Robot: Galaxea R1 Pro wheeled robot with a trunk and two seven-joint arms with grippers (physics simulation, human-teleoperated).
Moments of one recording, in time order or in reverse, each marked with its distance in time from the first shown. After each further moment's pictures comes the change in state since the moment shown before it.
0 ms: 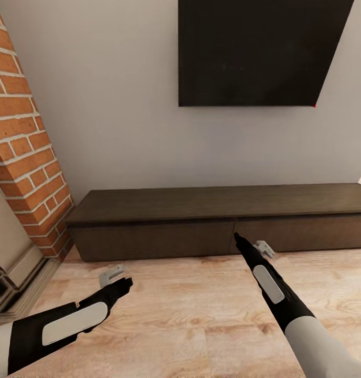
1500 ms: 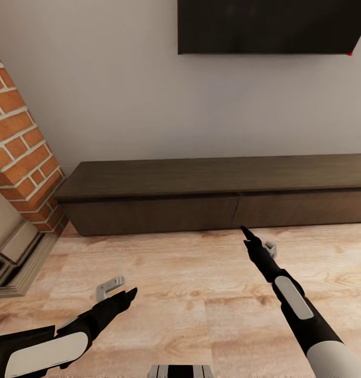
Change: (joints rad) left arm 0.000 0.134 -0.181 -0.201 0.017 -0.160 -0.207; right arm 0.130 -0.071 -0.082 -0.149 -0.319 0.158 0.447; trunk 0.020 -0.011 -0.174
